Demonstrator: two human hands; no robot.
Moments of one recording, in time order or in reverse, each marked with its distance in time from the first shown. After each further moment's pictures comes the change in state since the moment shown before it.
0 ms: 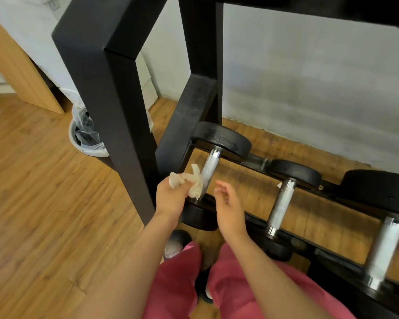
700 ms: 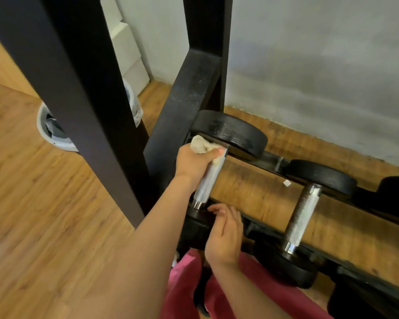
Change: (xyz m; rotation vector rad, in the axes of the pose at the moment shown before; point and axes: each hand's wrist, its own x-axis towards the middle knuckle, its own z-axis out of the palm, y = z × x) left_hand 0.102 0.002 0.063 0.081 -0.158 0.012; right_hand 0.006 0.058 0.046 -0.240 0.306 -0.124
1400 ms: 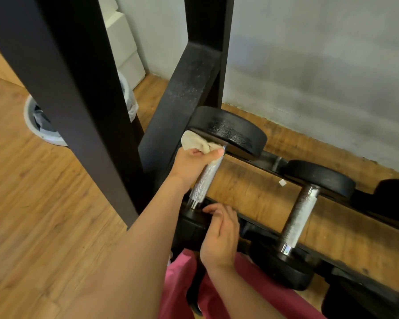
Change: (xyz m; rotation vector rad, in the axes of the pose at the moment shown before) left_hand 0.005 -0.007 -0.006 -0.012 -0.122 -0.039; right_hand 0.000 0.000 0.000 0.009 -0.022 0.008
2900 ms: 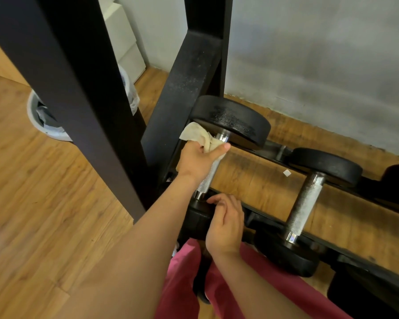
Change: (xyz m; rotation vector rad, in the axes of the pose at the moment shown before) left_hand -0.005 -0.018 0.009 0.178 0.030 0.126; right_hand 0.001 -0.002 -0.001 0.004 -0.004 0.010
